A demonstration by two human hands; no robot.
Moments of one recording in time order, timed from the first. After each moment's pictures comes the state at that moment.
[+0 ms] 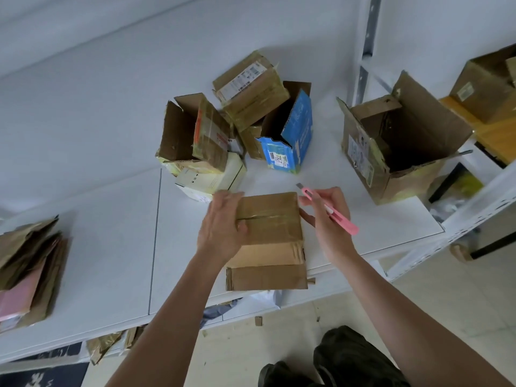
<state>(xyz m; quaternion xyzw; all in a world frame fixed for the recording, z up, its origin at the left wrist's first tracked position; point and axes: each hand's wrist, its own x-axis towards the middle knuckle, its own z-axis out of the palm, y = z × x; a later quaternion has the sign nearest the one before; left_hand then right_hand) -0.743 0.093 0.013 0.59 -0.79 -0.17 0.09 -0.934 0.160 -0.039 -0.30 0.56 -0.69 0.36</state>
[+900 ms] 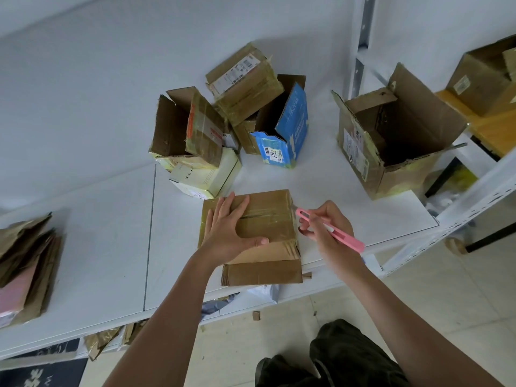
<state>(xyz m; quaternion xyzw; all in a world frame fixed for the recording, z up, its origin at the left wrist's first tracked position) -0.738 0.091 -0.017 0.54 -0.80 -0.27 0.00 -0.944 0.194 -0.067 -0.39 0.55 -0.63 0.39</state>
